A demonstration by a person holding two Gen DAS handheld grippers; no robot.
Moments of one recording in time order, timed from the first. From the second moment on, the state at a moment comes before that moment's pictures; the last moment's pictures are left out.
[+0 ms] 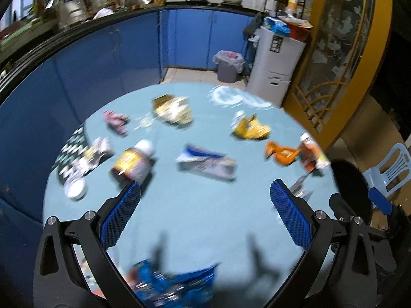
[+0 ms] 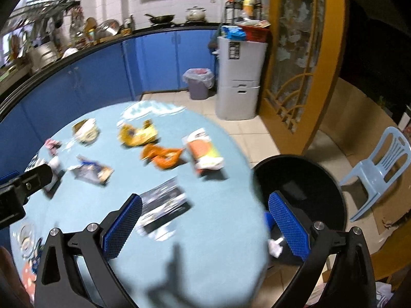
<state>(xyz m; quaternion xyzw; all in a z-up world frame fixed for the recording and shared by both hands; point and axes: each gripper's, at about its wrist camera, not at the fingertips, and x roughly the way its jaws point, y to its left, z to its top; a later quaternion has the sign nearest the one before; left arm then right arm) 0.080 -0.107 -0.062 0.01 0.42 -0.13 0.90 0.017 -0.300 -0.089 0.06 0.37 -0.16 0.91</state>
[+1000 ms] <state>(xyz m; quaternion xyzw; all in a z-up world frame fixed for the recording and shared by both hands) 0.040 0.054 -0.136 -0.01 0.52 -0.06 0.85 -0.006 -0.088 -0.129 -0.09 0.43 0.04 0.90</state>
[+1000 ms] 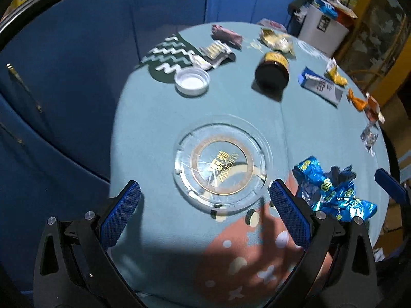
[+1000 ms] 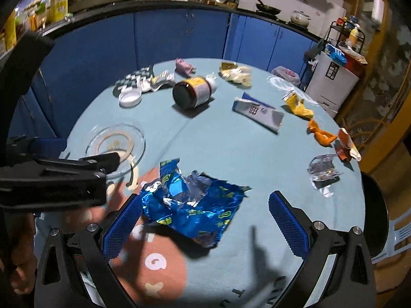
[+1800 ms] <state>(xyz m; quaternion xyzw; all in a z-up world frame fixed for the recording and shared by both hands) 0.061 0.036 -0.142 0.02 0.49 -0.07 0.87 0.017 -0.101 -0.137 -0.03 0.44 0.05 0.90</state>
